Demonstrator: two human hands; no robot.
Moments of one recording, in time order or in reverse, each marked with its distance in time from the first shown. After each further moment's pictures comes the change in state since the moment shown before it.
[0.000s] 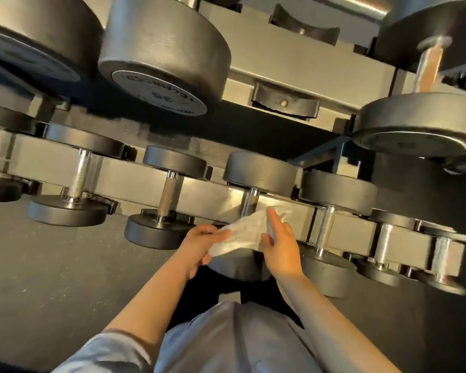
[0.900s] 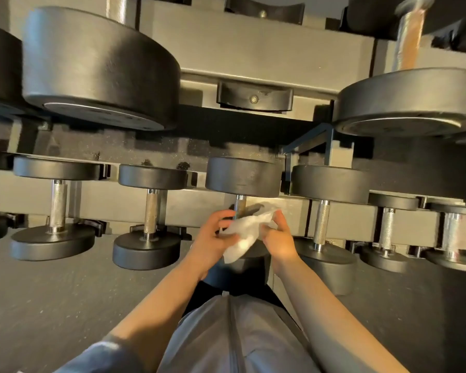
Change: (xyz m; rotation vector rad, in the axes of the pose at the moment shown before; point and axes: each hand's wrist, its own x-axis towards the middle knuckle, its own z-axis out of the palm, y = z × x) left_hand 0.009 0.034 0.059 0.288 -0.116 0.315; right_hand 0.055 0.025 0.002 0.921 0.054 0.490
